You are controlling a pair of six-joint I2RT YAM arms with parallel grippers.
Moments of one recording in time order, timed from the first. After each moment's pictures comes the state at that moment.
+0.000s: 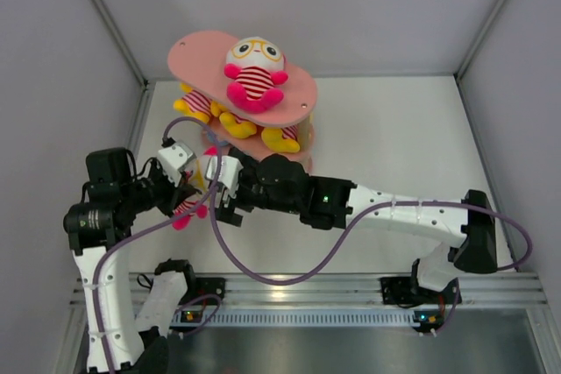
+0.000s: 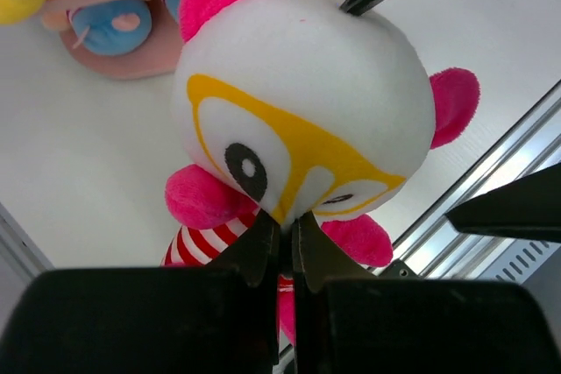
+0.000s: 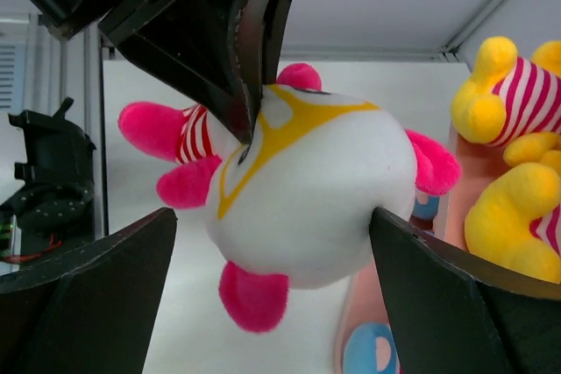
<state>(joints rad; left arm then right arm) 0.12 0.79 1.30 -1.31 0.64 0.64 1.32 1.55 1.43 -0.10 0.07 -0.29</state>
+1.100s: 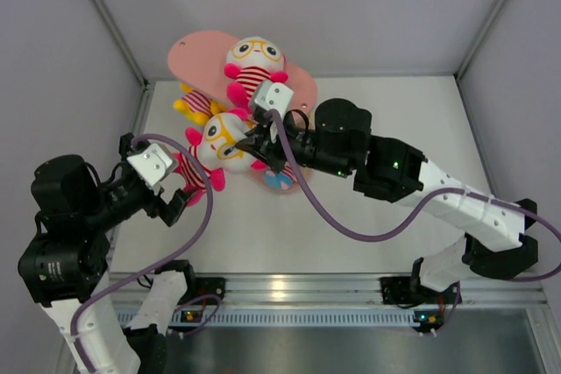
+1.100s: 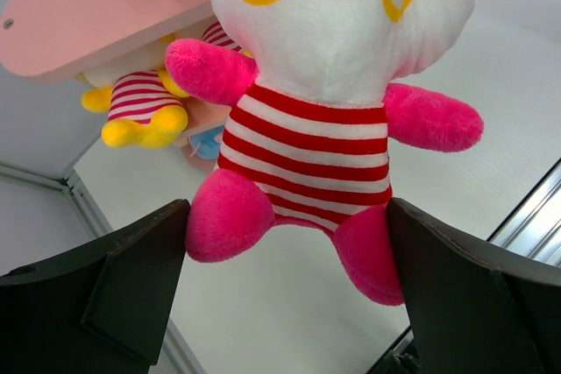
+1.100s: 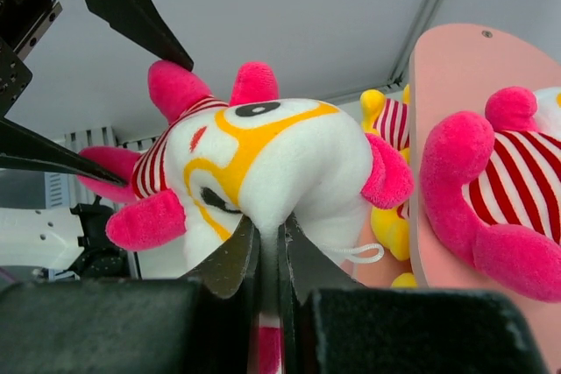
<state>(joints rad) 0.11 0.82 1.75 -1.37 0.72 0.64 1.24 1.45 1.82 -0.44 0.06 -0.13</state>
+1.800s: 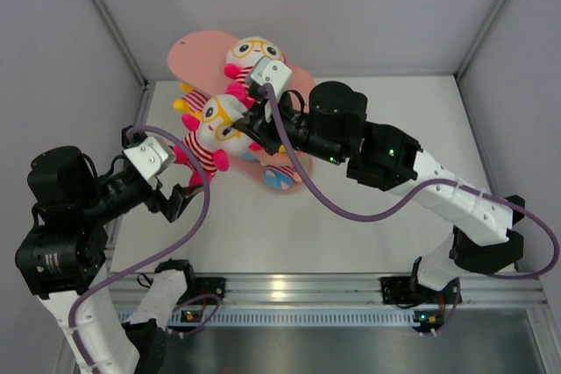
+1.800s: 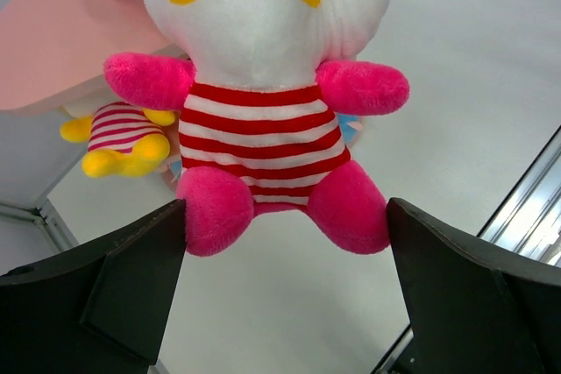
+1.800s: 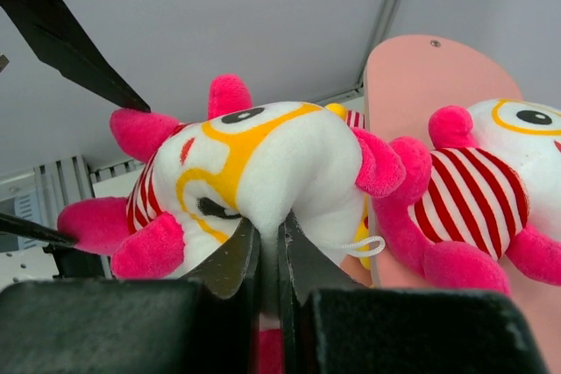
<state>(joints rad) 0.11 0.87 1.81 -1.37 0.82 0.61 1.21 1.54 2.00 -0.50 0.13 -0.11</state>
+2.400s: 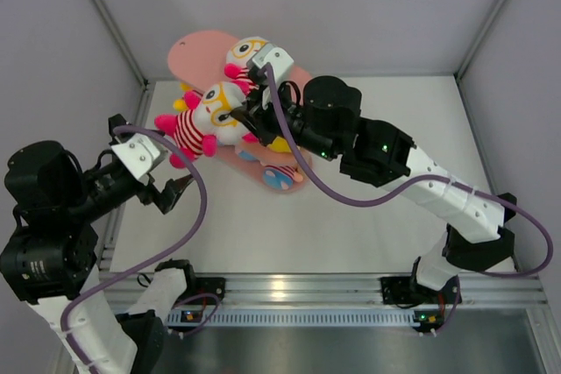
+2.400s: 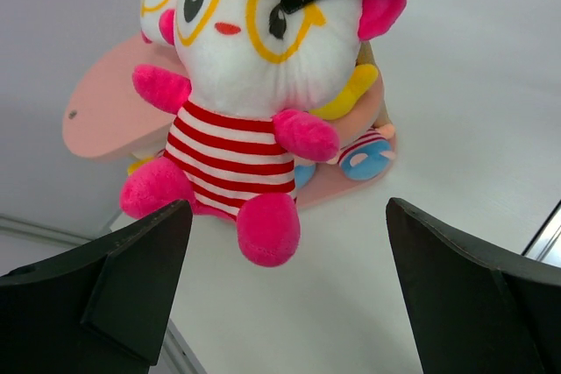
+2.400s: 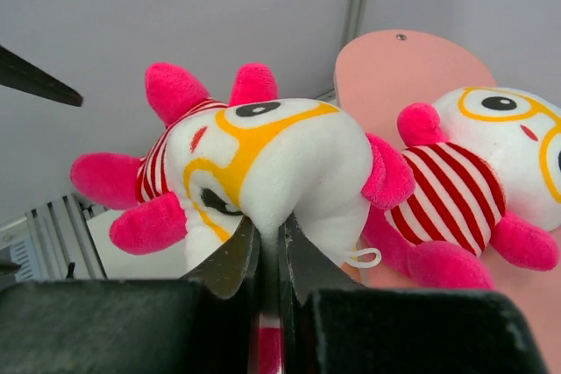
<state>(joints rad) 0.11 0.94 1.98 -1.36 0.82 0.63 1.20 1.59 2.06 -0.50 0.22 -0.02</state>
